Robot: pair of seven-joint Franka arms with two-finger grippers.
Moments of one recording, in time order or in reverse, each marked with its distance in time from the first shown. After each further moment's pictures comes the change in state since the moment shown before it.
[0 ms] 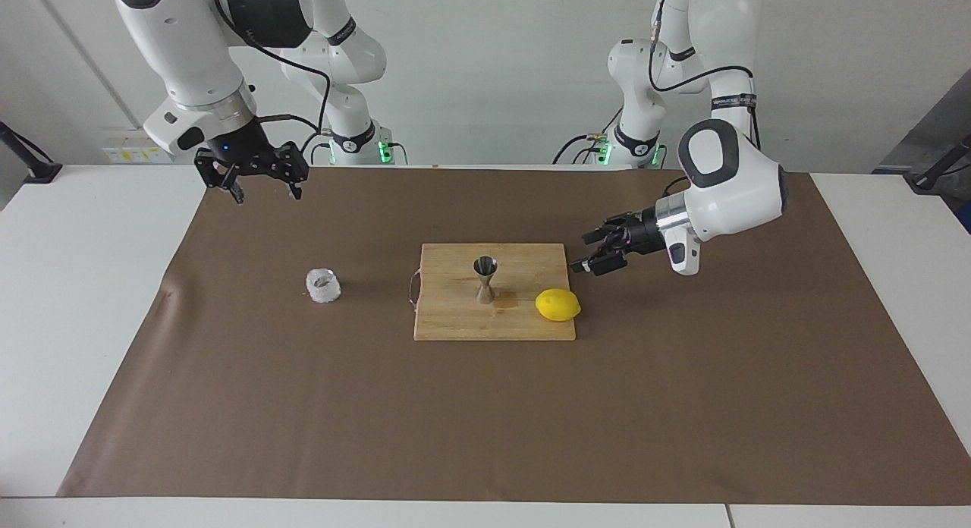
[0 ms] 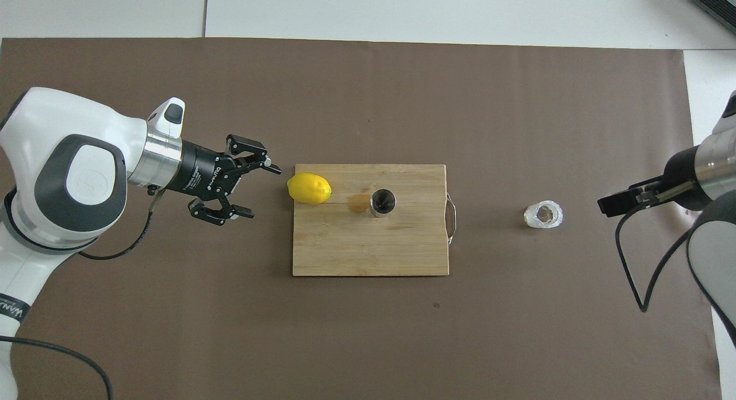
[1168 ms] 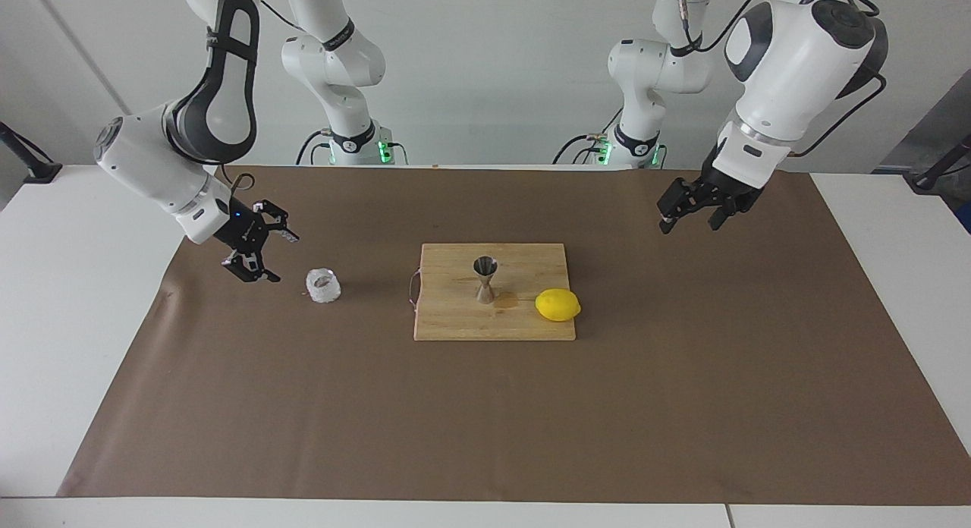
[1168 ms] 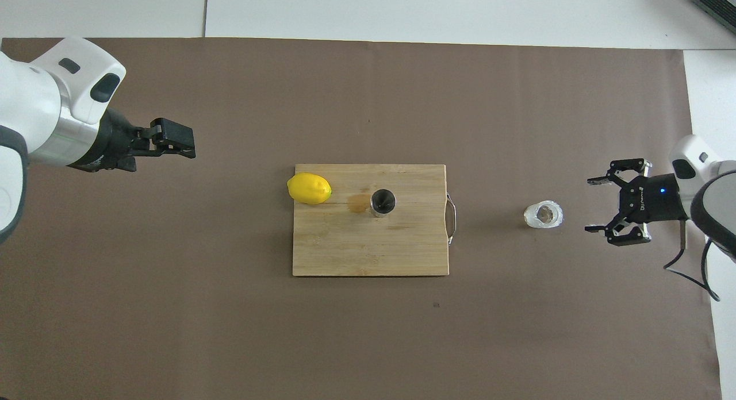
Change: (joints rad) left arm -0.024 -0.120 -0.003 0.246 0.625 -0.106 0.297; right arm -0.251 0.179 -0.011 -0.266 0.557 0.283 -1.540
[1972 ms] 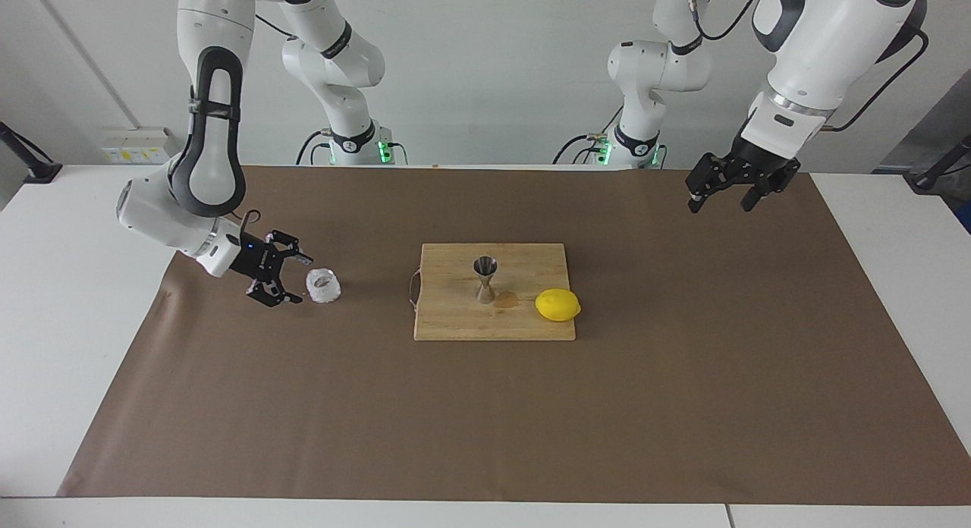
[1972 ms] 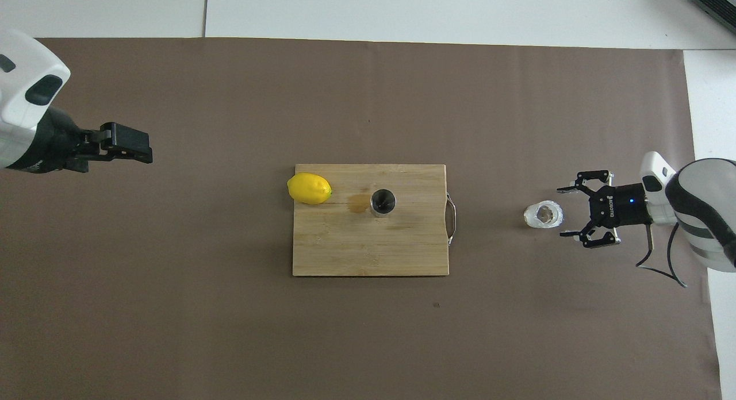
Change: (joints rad) left arm 0.182 -0.029 -0.121 0.045 0.045 -0.087 0.101; right arm -0.034 0.176 0.000 0.000 0.176 -0.023 -0.313
